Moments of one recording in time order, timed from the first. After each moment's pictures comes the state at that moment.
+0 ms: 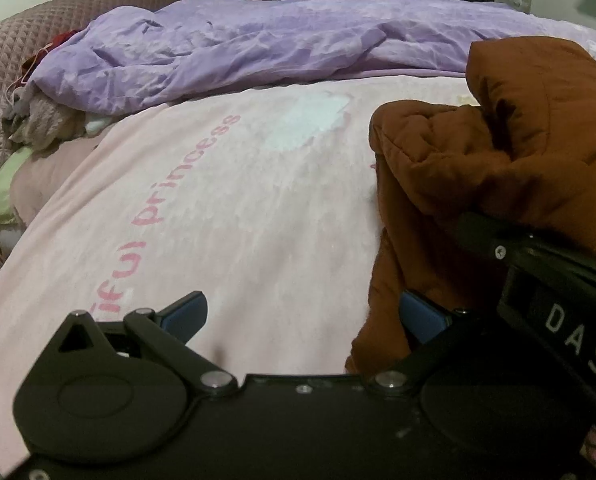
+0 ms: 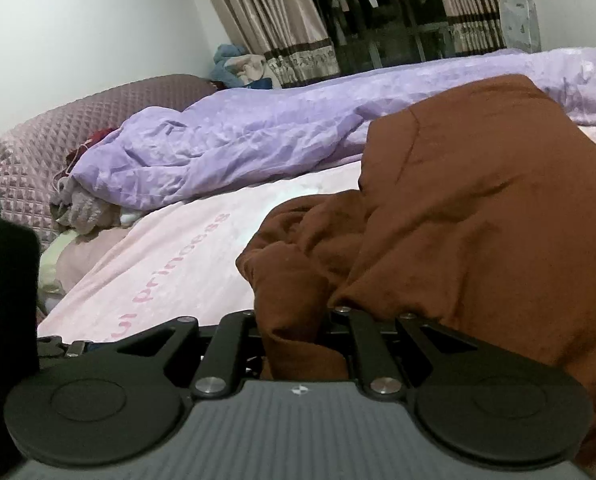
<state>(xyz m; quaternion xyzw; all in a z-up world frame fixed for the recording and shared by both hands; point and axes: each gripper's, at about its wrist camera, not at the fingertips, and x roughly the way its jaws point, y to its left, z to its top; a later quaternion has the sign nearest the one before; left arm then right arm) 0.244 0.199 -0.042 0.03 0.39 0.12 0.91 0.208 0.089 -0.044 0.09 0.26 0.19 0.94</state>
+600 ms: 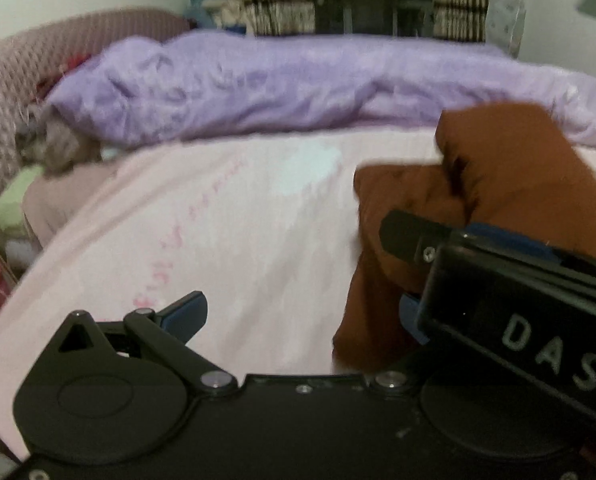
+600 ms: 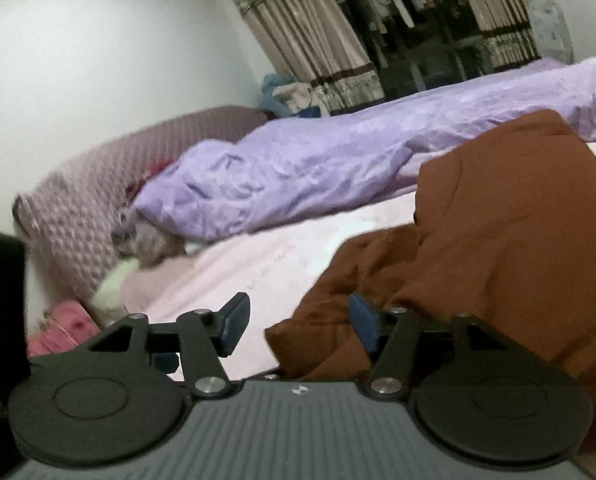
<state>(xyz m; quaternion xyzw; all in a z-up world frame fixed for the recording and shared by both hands) 0.186 0.181 0.014 0.02 0.33 0.11 0.94 0.168 0.077 -0.002 0.14 0.22 0.26 0.93</state>
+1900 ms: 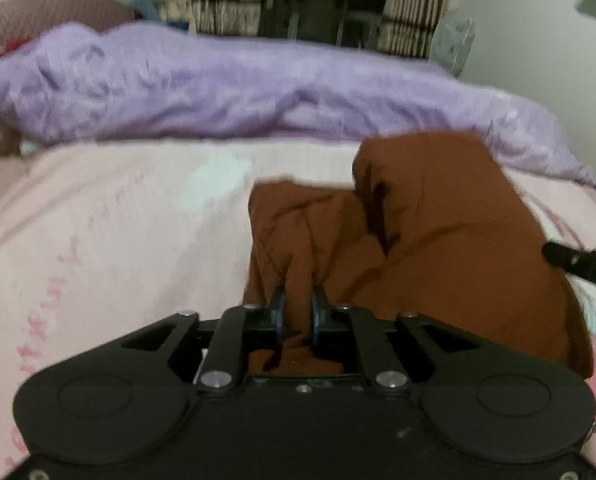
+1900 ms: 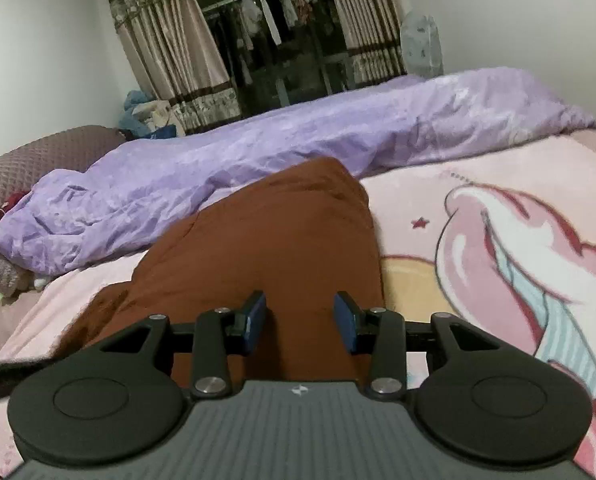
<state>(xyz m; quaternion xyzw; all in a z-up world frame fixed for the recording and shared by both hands) 0.241 0.154 -0.008 -0.05 0.34 0.01 0.94 0.208 -0.057 -0.002 0.11 0.23 0.05 0.96</state>
